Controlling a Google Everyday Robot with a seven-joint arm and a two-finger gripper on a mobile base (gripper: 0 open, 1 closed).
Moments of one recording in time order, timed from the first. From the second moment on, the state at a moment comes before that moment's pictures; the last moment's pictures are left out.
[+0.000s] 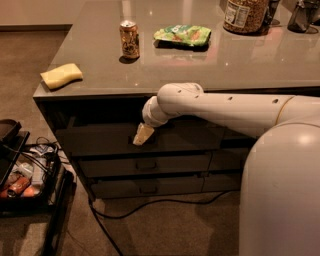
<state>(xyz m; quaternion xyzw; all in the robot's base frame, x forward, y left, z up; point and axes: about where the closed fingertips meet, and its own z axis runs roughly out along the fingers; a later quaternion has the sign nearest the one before) 0.715 0.053 0.670 -0.63 0.69 0.03 0.36</state>
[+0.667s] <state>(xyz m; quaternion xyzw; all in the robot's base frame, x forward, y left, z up) 0.713 0.049 0.668 -0.61 0.70 0.07 0.37</state>
